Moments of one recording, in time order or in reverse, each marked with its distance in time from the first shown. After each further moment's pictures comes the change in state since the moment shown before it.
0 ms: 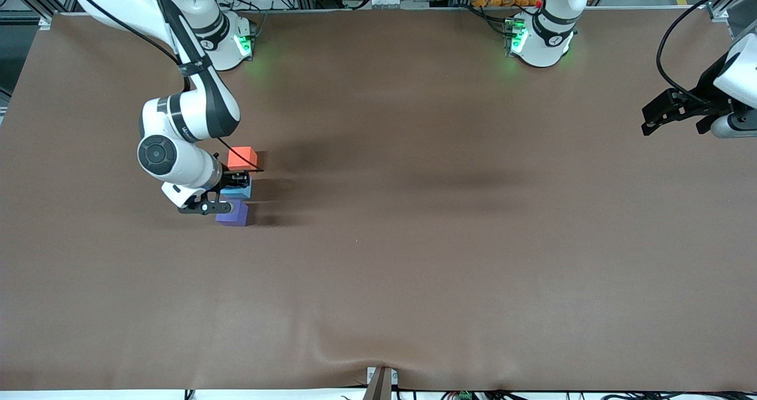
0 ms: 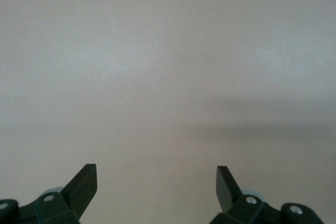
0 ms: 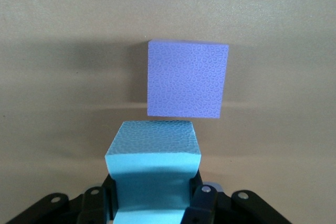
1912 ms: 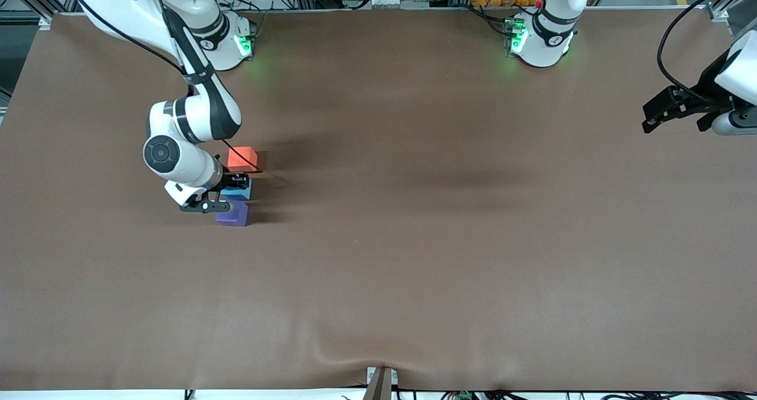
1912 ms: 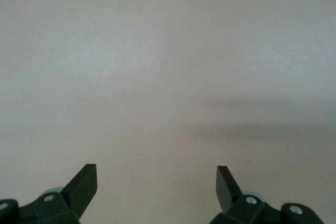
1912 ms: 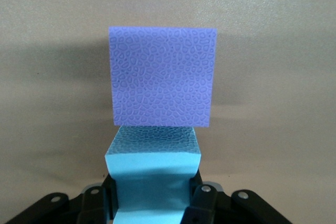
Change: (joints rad) left arm 0.001 -0.007 0.001 -0.003 0.000 -0.008 0.000; right arm -0.008 0.033 -0.011 -0.083 0.006 0.138 -0.006
